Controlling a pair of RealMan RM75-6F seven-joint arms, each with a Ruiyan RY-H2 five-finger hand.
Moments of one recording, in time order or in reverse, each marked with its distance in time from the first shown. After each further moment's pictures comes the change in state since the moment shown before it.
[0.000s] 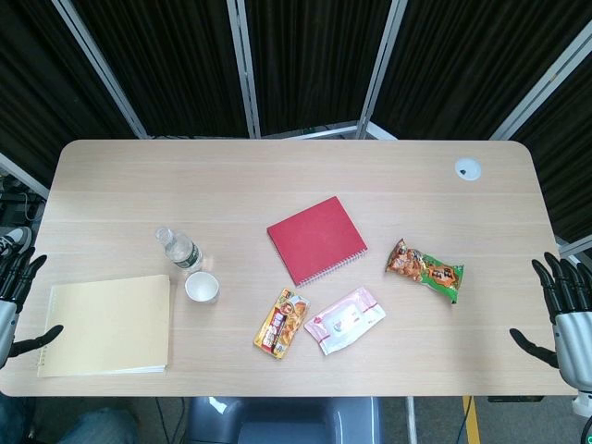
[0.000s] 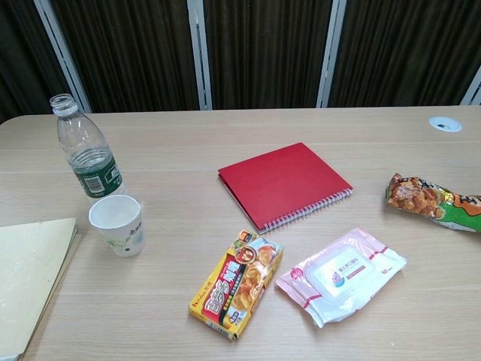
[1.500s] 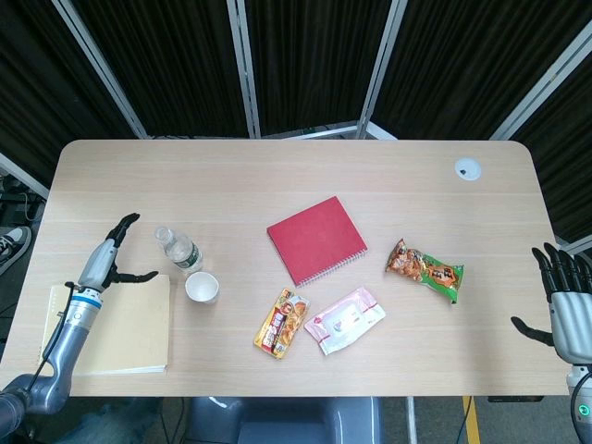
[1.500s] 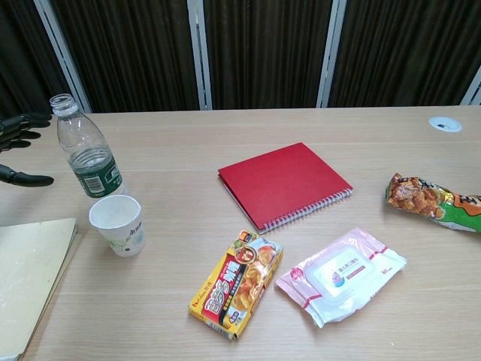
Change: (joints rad) left arm -0.401 -0.568 -0.153 0.692 -0.215 -0.564 -0.792; right arm 0.072 -0.020 0.042 0.026 0.198 -0.173 -0.025
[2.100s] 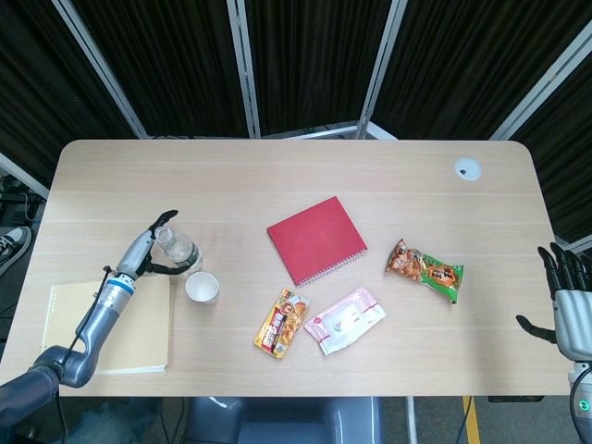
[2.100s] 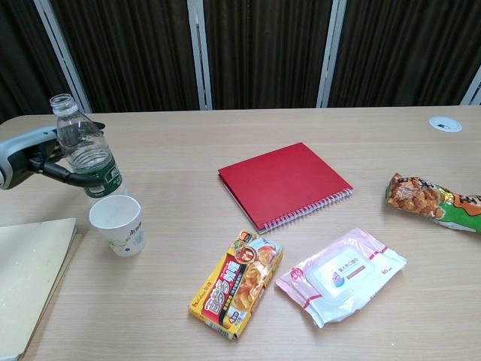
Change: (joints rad) left arm -0.139 -0.116 0.028 0.179 0.068 -0.100 -0.226; right arm 0.007 -0.013 0.007 0.017 0.044 -0.016 -0.022
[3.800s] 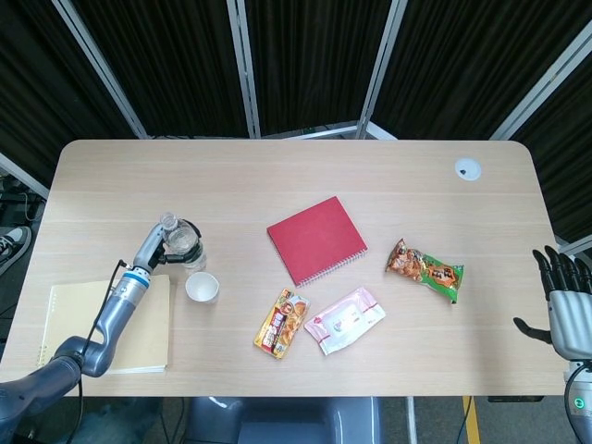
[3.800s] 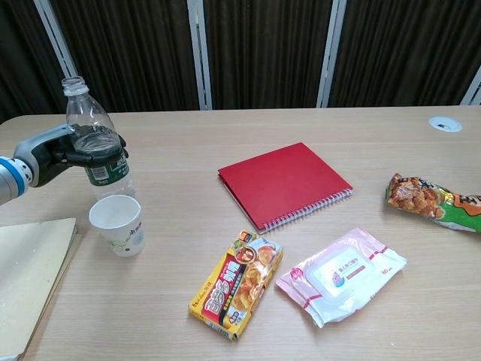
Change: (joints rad) left arm -0.063 -0.092 0.002 0.116 -0.024 0.004 -0.266; right arm 0.013 -0.011 -0.012 0.013 0.022 -0.030 -0.012
